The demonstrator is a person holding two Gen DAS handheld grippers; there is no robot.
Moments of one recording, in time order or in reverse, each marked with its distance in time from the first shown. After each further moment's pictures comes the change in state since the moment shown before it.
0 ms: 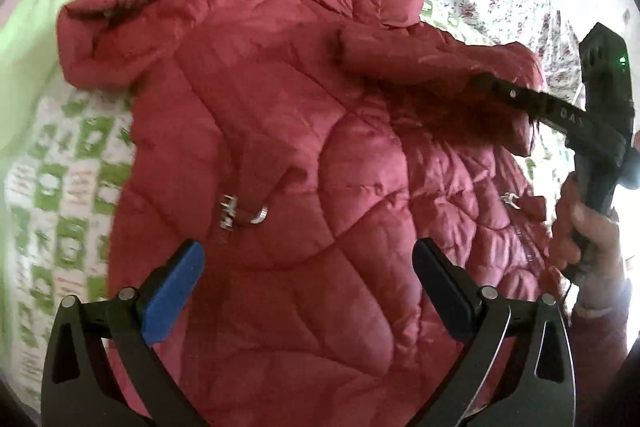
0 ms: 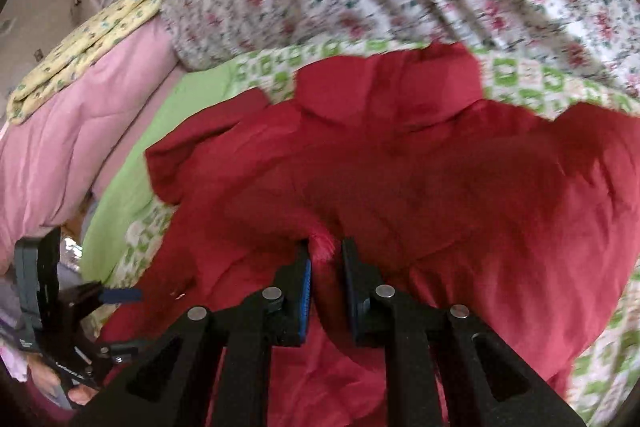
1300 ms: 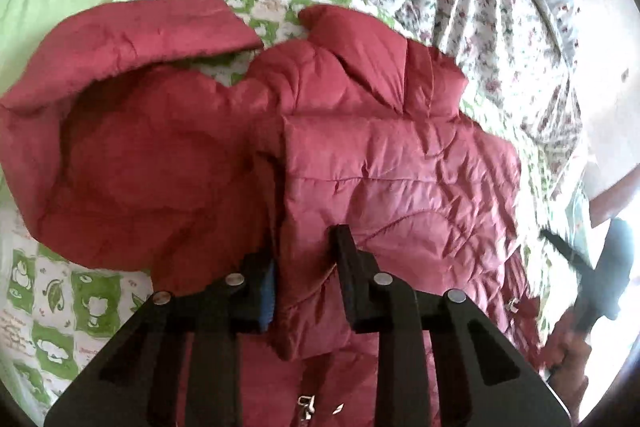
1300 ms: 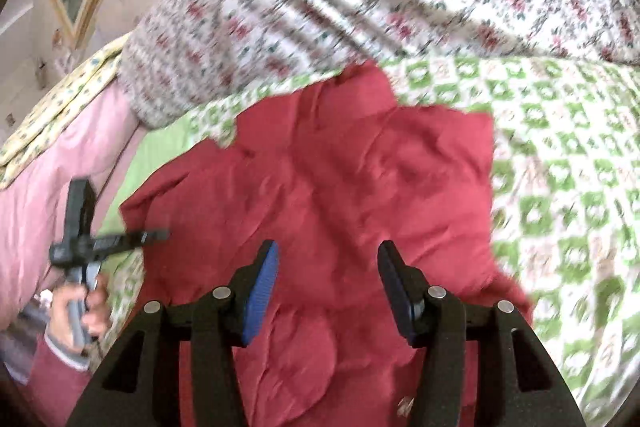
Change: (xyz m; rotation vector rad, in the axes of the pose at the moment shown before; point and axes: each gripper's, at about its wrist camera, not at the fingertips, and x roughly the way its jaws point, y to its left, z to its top) left arm 0.048 0.081 0.123 -0.070 -0.058 -0.144; right arm -0.050 -0.064 -0.014 0.190 -0.153 -0.113
